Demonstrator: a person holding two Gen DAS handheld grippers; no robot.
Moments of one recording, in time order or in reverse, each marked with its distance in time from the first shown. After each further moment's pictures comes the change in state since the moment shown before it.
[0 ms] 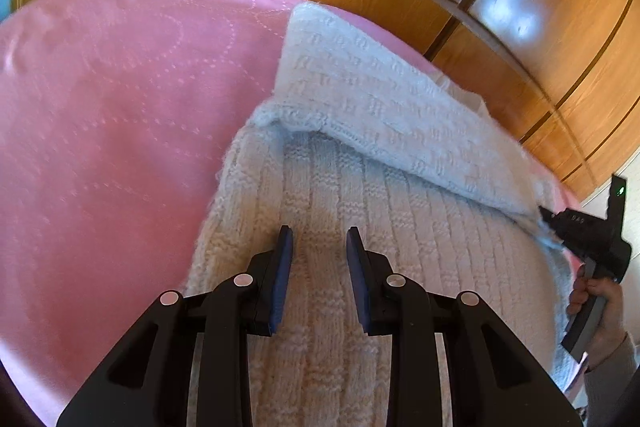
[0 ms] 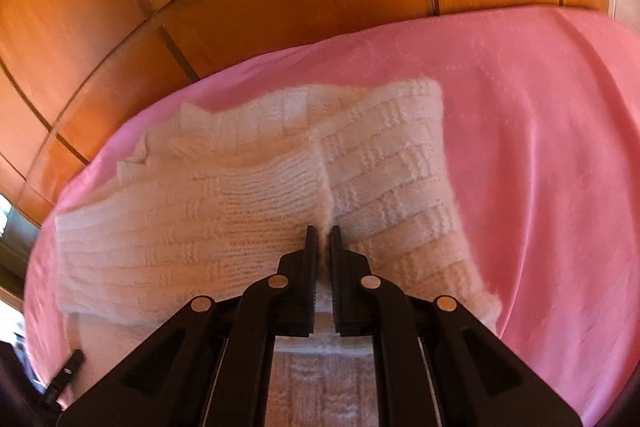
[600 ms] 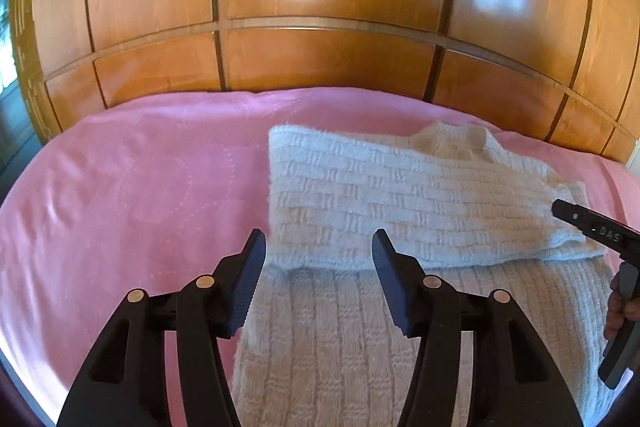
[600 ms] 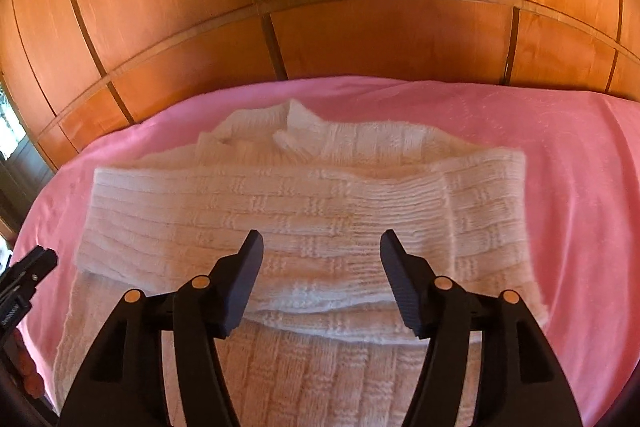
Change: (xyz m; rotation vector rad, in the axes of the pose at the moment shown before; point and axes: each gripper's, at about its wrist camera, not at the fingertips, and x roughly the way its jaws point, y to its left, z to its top) left arm -0.023 -0.056 0.047 0.254 -0.186 0.209; right arm -0.013 0.078 -0.016 -0.230 -0.075 0.061
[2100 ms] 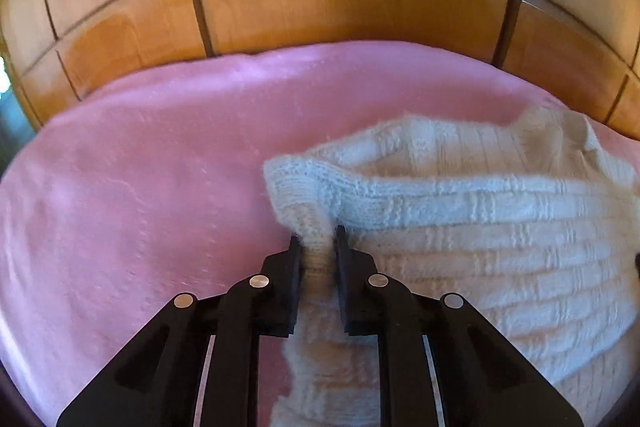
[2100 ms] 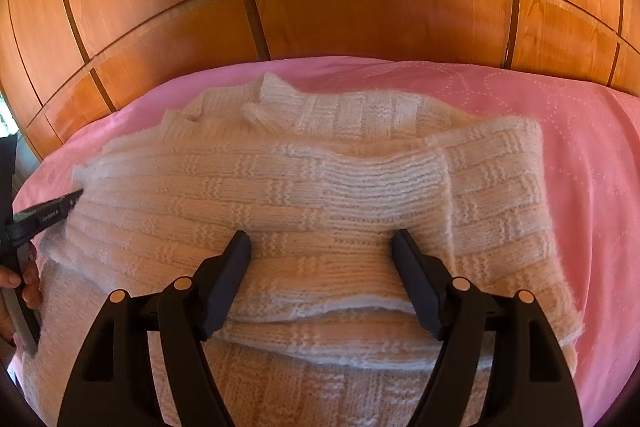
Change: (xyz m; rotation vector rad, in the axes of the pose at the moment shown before) left arm 0.142 0.018 0.050 0.030 0.154 0.068; right arm 0.033 -0.016 -0.016 -0.012 -0.016 -0.018
